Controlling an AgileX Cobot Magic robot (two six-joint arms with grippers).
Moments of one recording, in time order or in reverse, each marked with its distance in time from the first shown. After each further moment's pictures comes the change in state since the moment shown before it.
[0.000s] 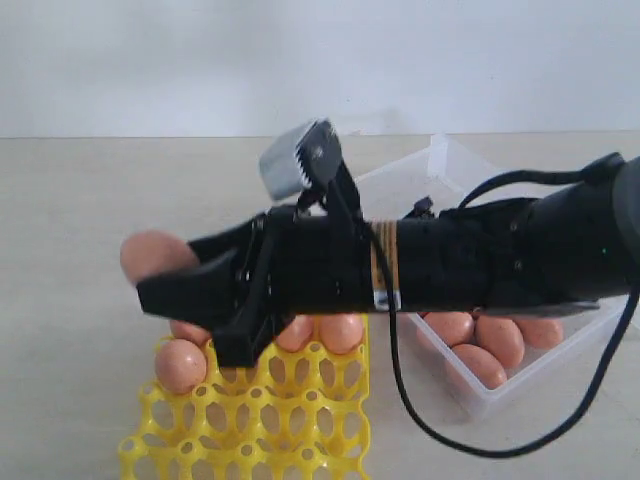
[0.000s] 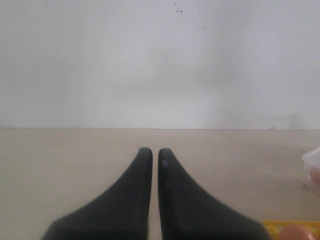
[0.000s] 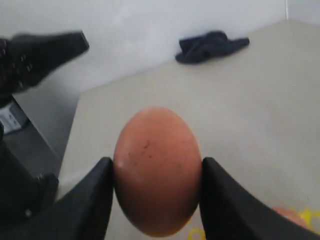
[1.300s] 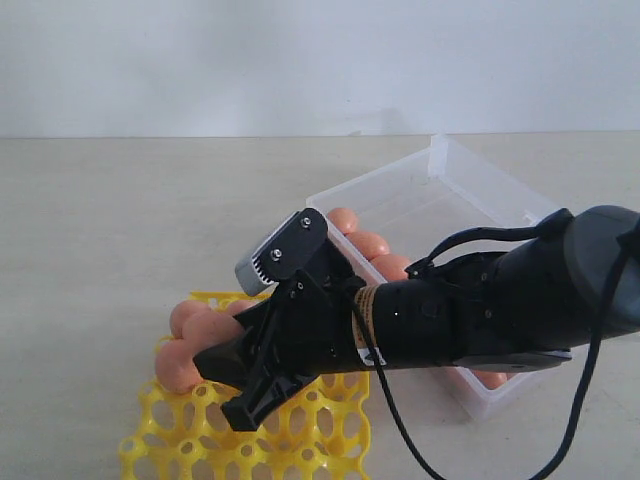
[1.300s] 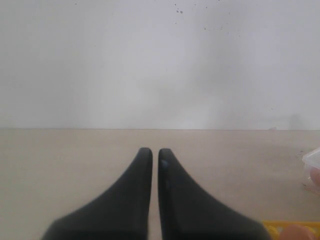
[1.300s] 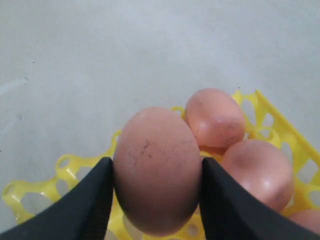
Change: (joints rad) left arm 0.000 0.000 0.000 0.000 -0.002 0.000; right arm 0.065 0.075 0.046 0.143 0.320 -0.161
